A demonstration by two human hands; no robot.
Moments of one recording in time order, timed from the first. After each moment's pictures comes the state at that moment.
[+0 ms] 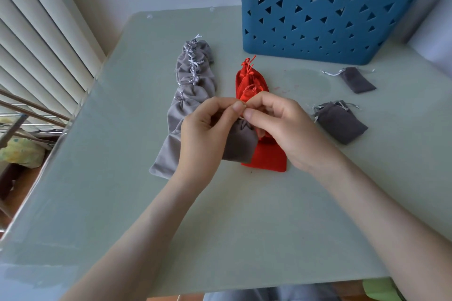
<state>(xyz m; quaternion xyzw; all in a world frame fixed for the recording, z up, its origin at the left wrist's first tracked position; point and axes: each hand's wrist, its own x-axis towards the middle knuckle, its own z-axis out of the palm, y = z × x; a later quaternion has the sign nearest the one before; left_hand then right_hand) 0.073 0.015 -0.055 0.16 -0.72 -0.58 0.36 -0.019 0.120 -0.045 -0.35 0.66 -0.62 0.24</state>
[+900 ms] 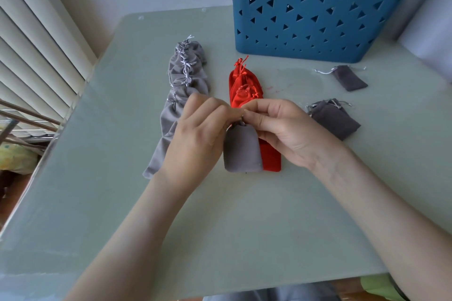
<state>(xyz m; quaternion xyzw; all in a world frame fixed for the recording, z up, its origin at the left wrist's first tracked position) 0.073 -0.005 -0.060 -0.06 -0.86 -0.14 0.49 -0.029 0.123 -0.048 -0.29 0.54 -0.68 0.40</state>
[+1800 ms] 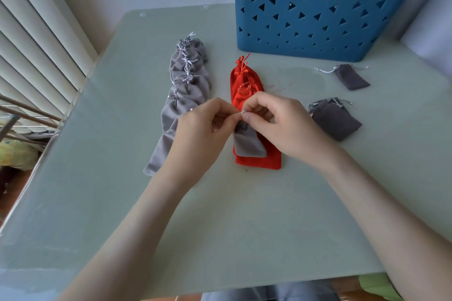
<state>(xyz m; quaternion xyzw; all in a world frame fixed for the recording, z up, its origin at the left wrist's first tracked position) 0.076 0.009 -0.051 0.14 -0.85 -0.41 0.29 -0.030 0.127 -0.046 -0.45 0.76 -0.46 0.10</state>
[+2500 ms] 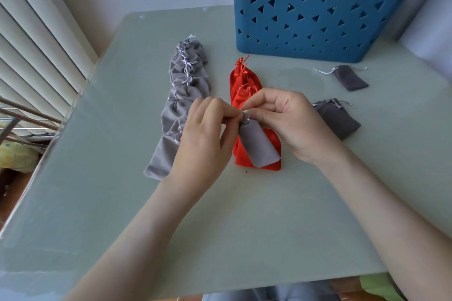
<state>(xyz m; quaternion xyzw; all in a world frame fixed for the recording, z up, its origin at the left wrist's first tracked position) 0.077 0.016 -0.059 0.06 -0.86 -0.20 0.46 -0.029 0.126 -0.040 -0.36 0.63 -0.64 0.26</state>
